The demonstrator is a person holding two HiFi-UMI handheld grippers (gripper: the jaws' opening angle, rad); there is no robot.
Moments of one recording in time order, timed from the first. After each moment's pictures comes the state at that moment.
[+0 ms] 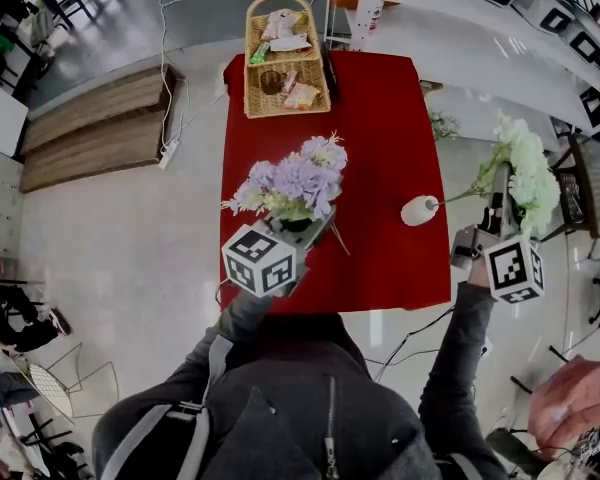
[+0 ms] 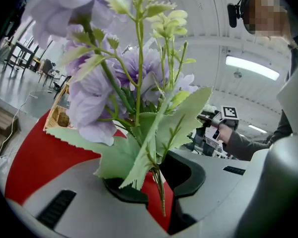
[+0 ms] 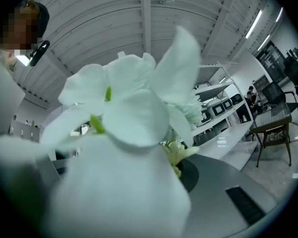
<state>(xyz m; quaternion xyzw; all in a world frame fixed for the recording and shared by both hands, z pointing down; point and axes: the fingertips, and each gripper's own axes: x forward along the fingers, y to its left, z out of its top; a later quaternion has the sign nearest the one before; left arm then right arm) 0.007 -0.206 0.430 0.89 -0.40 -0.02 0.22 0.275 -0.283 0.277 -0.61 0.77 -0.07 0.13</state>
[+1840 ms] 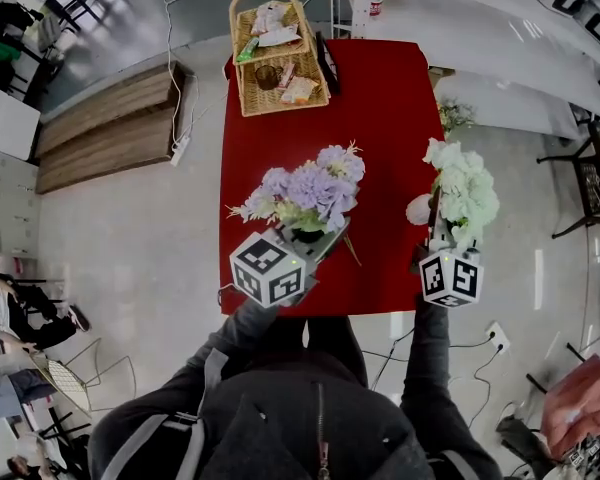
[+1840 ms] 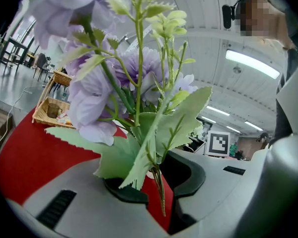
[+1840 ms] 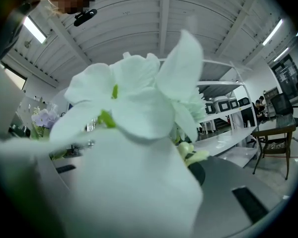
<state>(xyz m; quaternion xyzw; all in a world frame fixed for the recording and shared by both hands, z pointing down) 0.047 -0.210 0.447 0.90 -0.37 0.01 0.24 0.226 -0.287 0.416 -0.60 0.80 -0.03 0.05</state>
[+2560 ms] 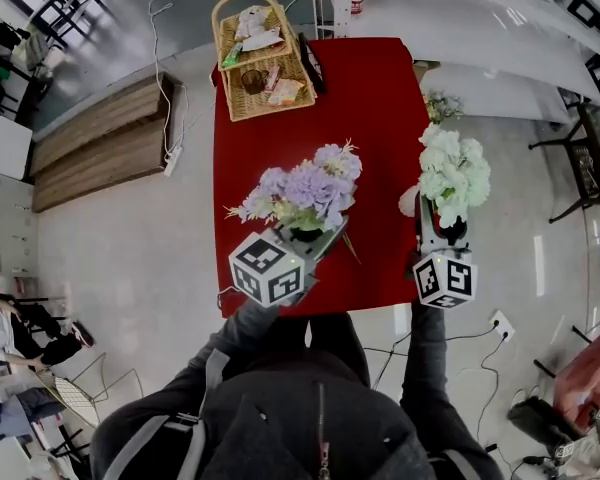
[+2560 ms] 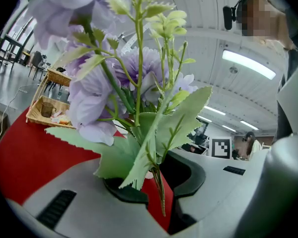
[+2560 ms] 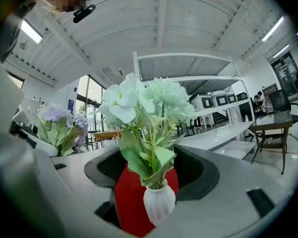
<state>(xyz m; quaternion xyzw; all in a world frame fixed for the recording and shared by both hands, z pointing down) 0.060 -0.205 0.444 0.91 -0.35 0.02 0.23 0.231 -0.263 0.435 -0.60 0.80 -0.06 0.03</state>
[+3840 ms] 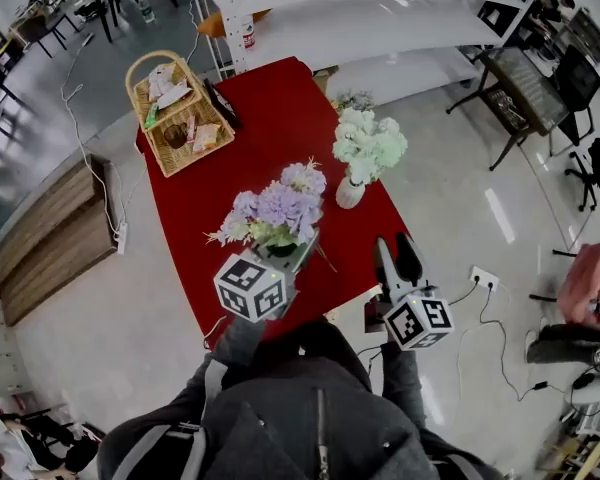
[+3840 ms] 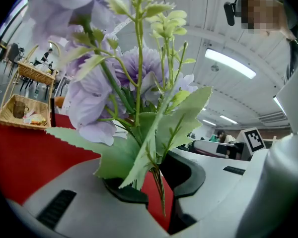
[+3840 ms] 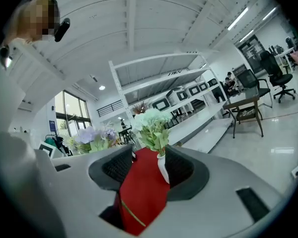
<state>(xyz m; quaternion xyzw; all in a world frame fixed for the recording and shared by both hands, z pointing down) 0.101 -0.182 0.438 0.95 -0.25 0.03 0.21 0.235 -0.125 0.417 -0.66 0.72 -0.19 0.10</state>
